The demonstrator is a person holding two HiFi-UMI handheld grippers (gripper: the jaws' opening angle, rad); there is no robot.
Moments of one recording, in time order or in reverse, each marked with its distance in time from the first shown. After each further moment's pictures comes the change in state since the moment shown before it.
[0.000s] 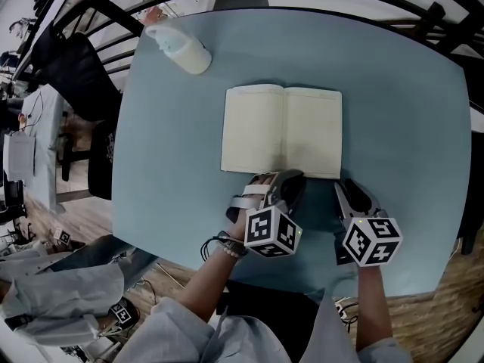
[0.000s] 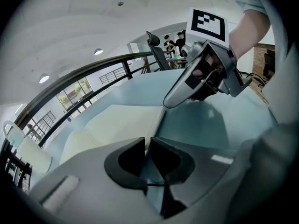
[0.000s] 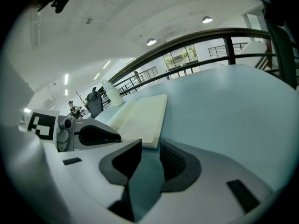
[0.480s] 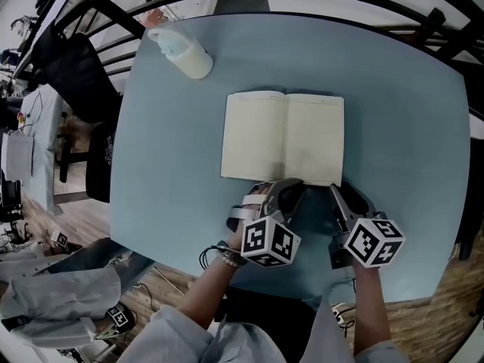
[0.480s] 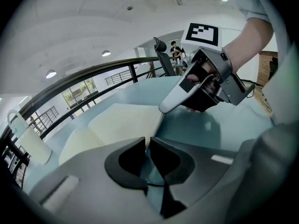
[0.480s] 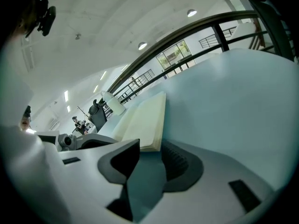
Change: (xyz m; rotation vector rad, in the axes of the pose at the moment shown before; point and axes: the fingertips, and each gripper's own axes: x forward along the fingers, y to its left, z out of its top) left arm -0.010 0.004 0.004 -0.092 -0.048 0.029; right arm 0.009 0.007 0.009 0.167 -0.045 0.078
